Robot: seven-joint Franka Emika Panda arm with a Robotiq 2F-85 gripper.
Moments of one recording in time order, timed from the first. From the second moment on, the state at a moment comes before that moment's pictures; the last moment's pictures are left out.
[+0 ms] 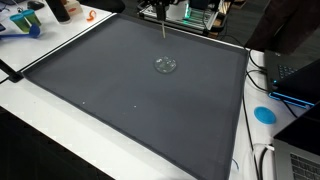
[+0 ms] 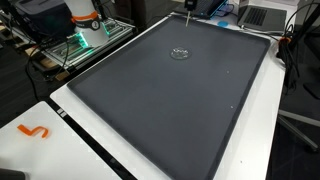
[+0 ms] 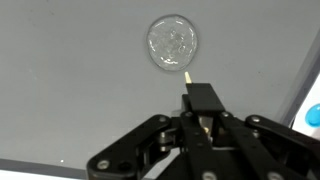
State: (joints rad) arm 0.10 0.02 0.11 -2.09 0.11 2.11 -0.13
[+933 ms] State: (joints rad) arm 0.09 0.13 0.11 -2.10 0.14 2.11 -0.17
